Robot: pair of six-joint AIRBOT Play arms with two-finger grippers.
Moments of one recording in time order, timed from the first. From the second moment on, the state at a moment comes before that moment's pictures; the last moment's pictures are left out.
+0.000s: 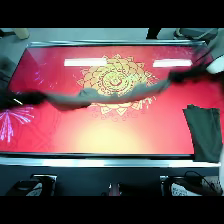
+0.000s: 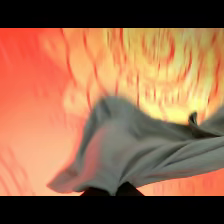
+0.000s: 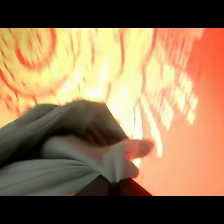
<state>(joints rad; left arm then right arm) -0.01 -0.83 1.25 1.23 -1.05 -1.46 -0.11 -1.29 1.62 -1.19 1.10 1.35</state>
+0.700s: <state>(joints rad) -0.01 -0.81 1.97 1.47 -1.12 -1.60 -0.10 -0.70 1.84 -1.44 1.12 1.52</state>
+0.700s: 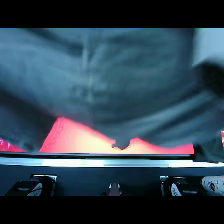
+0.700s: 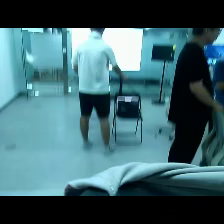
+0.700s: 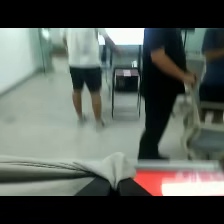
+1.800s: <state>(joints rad) 0.00 -1.84 1.84 1.45 -1.15 -1.51 -0.10 -1.82 1.78 -1.24 1.08 1.57</state>
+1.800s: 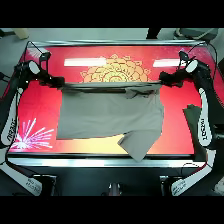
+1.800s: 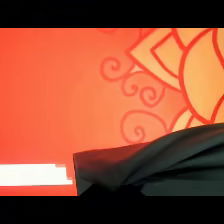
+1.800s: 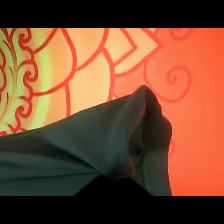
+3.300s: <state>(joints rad) 0.19 -1.34 0.76 1.18 -1.18 -1.47 -0.28 -1.45 1.10 -1.27 1.49 1.53</state>
